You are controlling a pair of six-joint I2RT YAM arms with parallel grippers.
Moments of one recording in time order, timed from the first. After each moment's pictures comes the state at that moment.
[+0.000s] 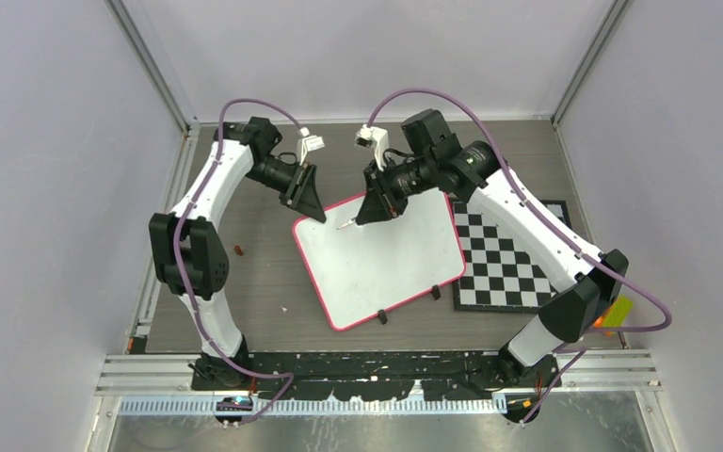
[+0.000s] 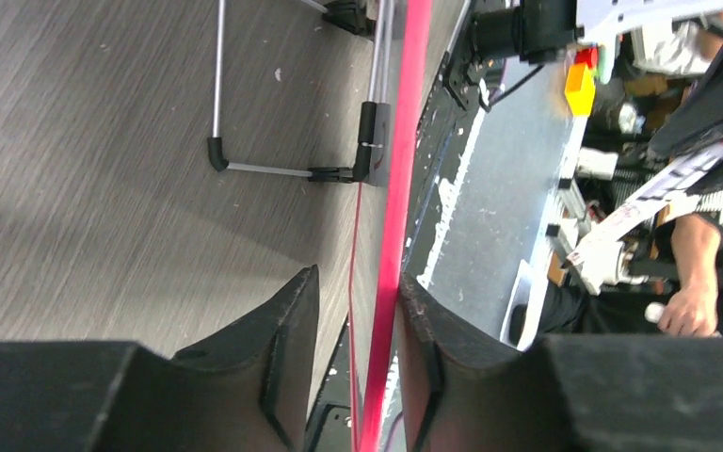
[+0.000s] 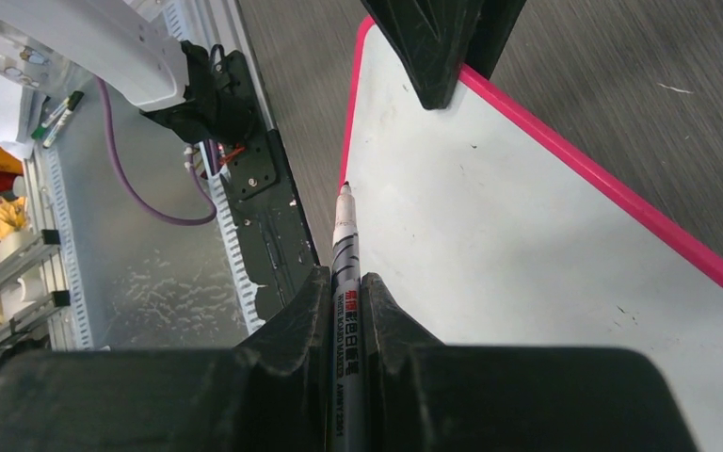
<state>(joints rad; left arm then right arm) -0.19 1.85 1.73 -1.40 1.04 0.52 0.66 1.59 1.72 -0.87 -0.71 -0.01</state>
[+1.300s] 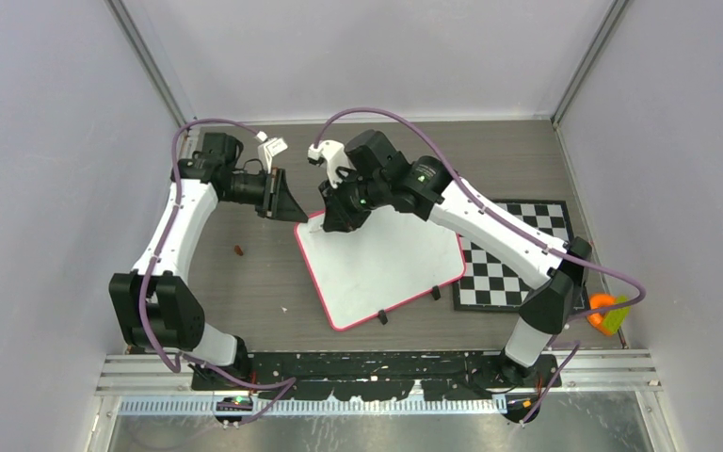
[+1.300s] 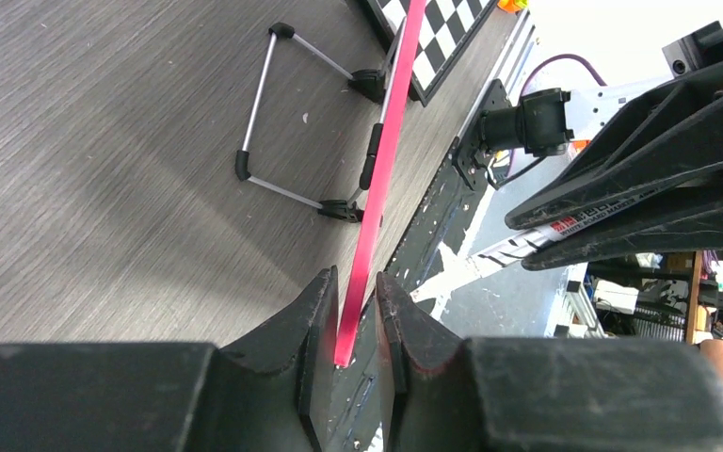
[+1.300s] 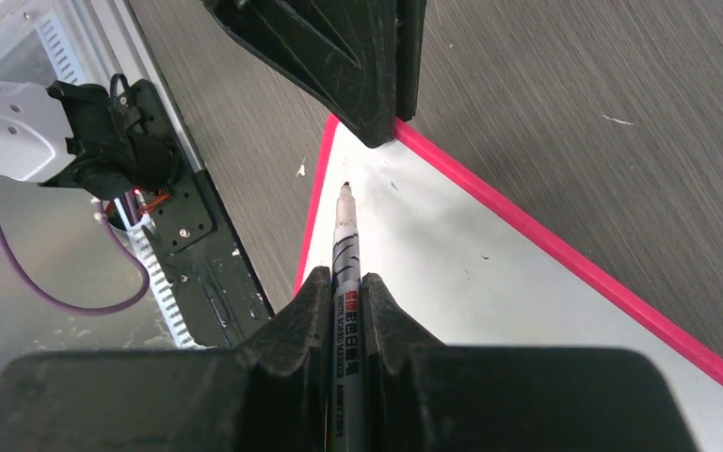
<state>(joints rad) -0.06 1.47 1.37 -1.02 1.06 0.21 0.91 1.70 1.81 -0.81 -0.30 0.07</state>
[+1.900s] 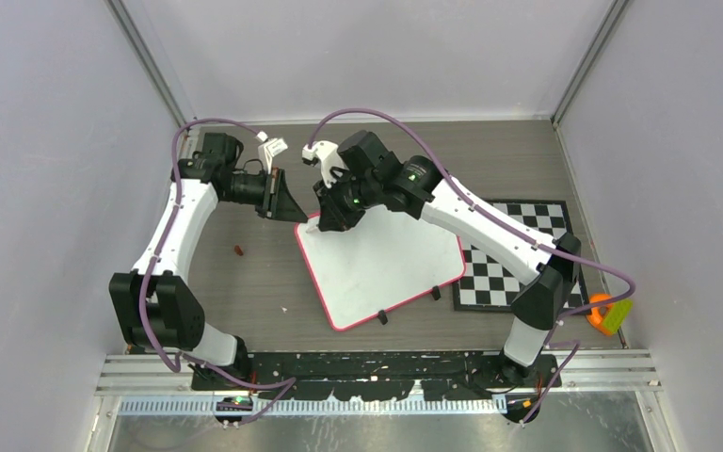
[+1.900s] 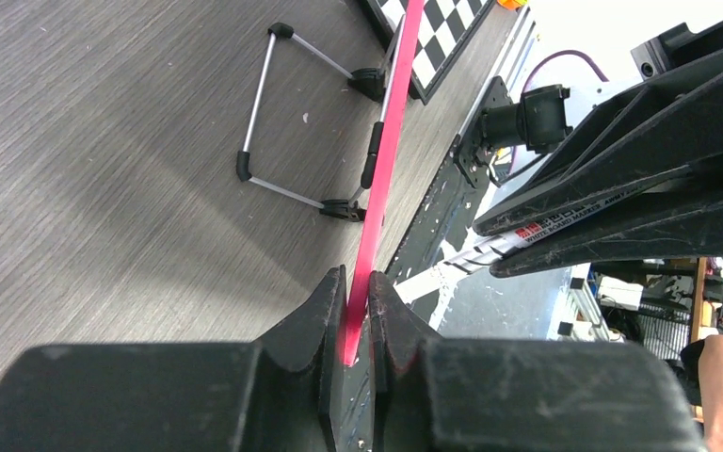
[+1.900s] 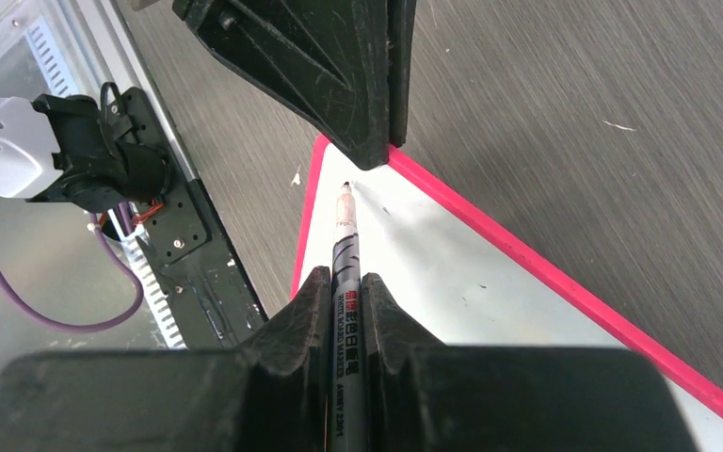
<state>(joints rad) -0.06 1.48 1.37 -1.03 1.06 0.22 0.92 1.75 1.84 -0.79 -0.29 0.09</state>
